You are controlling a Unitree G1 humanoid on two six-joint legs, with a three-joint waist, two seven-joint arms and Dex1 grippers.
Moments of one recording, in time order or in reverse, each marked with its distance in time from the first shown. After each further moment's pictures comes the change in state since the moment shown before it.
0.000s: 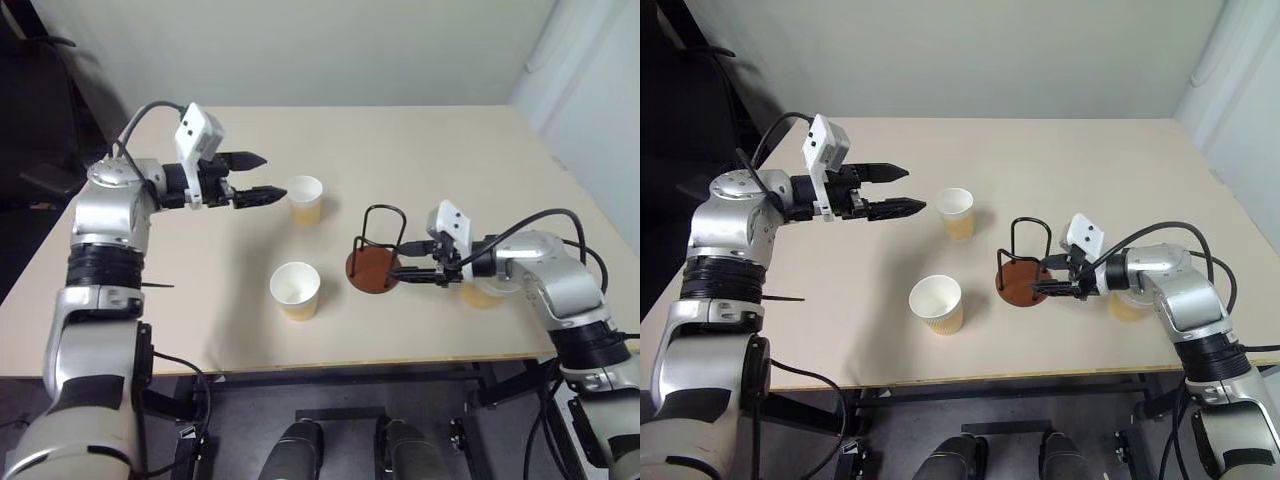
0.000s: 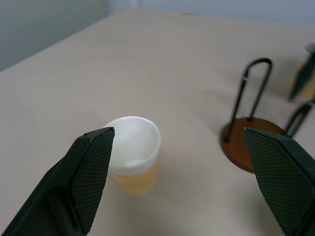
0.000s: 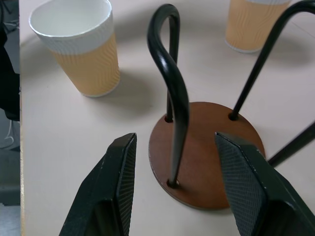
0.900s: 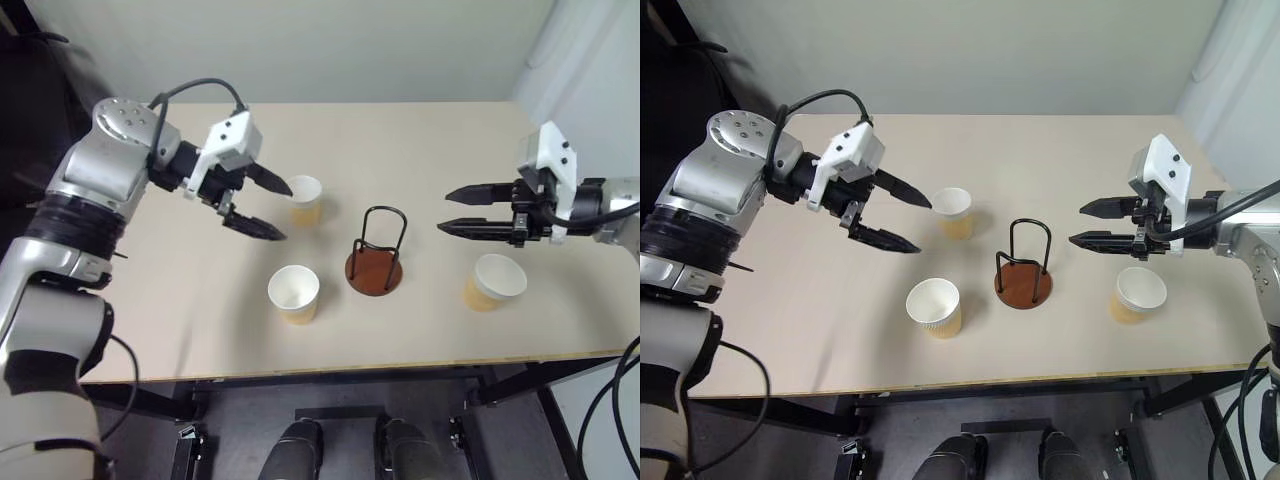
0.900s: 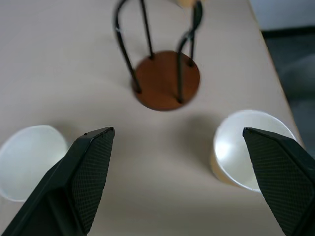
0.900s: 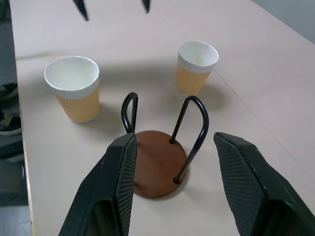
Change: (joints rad) left arm -0.253 0.199 -0.611 -0.071 -0.185 -0.152 -0.242; right arm -0.092 -0.295 -0.231 -0.221 0.225 0.196 0.039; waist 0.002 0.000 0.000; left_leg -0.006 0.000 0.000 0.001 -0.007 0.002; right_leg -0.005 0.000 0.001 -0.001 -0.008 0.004
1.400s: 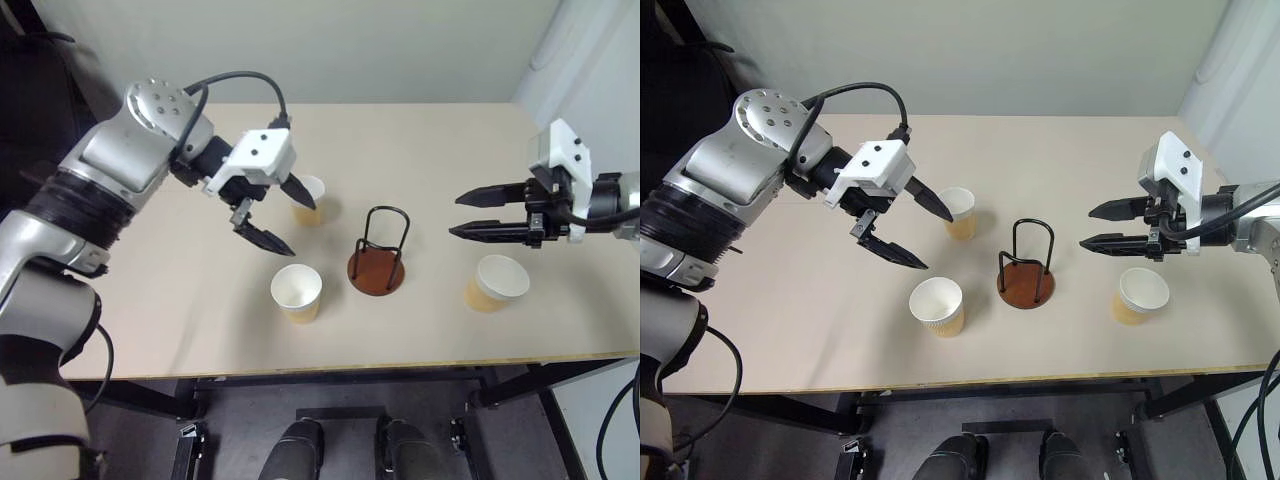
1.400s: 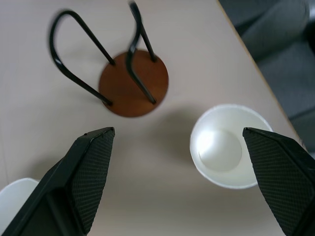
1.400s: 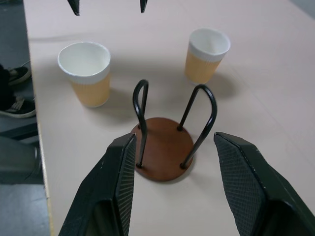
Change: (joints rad) left arm -0.108 0.012 -0.207 -0.089 -0.019 -0.150 -0.001; right arm -0.016 -0.076 0.024 0.013 0.014 0.021 0.074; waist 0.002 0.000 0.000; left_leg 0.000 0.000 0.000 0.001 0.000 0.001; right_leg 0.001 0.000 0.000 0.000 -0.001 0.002
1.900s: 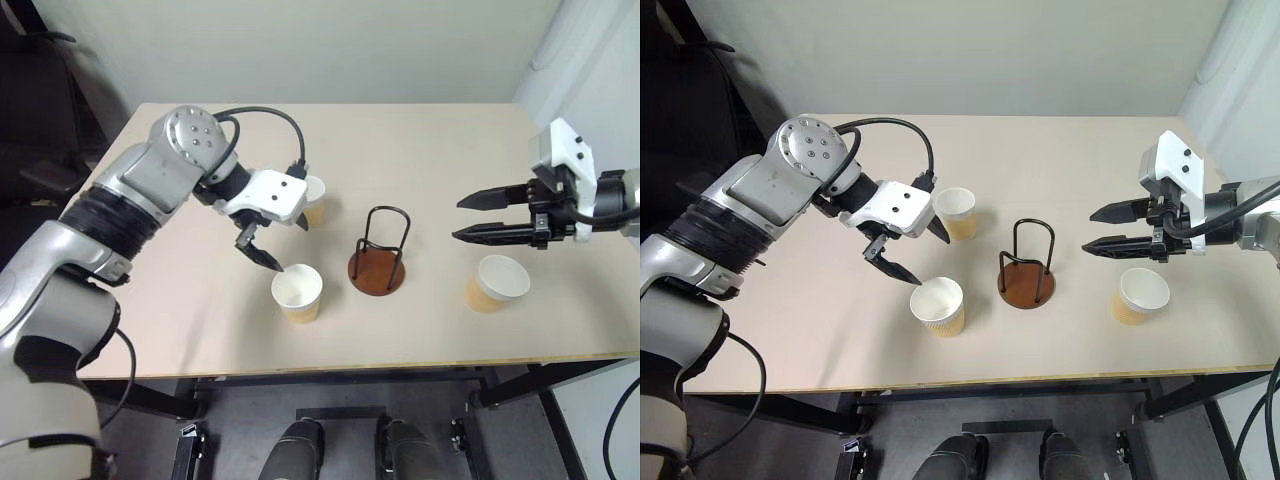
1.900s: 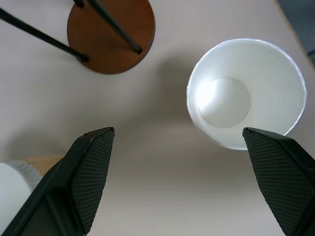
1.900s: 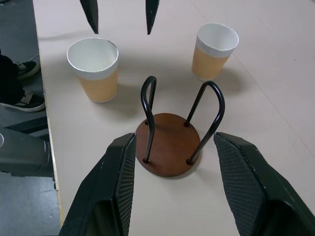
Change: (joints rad) left arm 0.053 -0.058 0.020 0.018 0.243 -0.084 -0.001; right arm -0.021 -0.021 0.018 0.005 0.010 0.017 0.023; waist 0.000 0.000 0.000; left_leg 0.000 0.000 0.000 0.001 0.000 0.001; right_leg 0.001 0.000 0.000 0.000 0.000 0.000
